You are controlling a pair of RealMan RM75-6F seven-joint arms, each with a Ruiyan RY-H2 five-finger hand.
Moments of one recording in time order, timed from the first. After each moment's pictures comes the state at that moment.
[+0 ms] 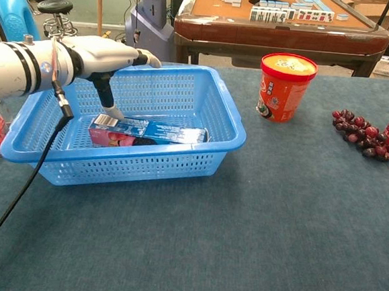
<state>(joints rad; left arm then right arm) -1.03 -1.50 -0.13 -1.48 0.77 0.96 0.64 0.12 -1.06 0.09 -1.62 -1.45 1.42 -0.05</state>
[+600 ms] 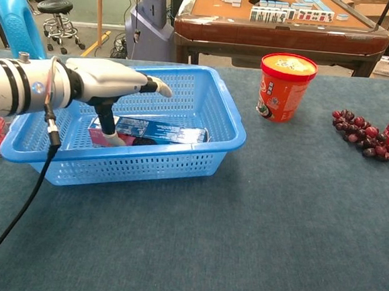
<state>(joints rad) -1.02 -1.47 -0.09 -1.59 0.80 0.92 0.67 0.11 -1.06 0.09 -1.62 -1.45 1.43 -0.05</state>
